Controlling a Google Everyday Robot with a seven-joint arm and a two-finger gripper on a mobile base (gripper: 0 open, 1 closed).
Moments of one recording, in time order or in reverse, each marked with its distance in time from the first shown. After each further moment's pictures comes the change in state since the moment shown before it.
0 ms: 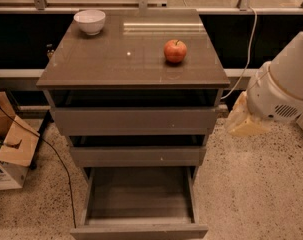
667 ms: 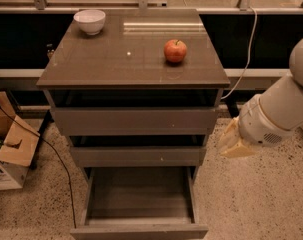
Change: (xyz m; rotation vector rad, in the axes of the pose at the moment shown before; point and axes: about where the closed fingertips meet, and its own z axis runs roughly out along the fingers) arm 0.016 0.011 0.070 -0.064 -0.091 -0.019
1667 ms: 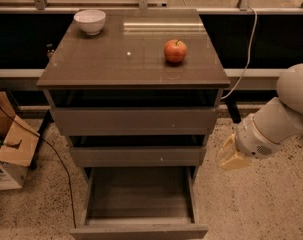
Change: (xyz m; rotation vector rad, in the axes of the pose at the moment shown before) arm 0.040 -0.006 0.064 -0.098 -0.039 0.083
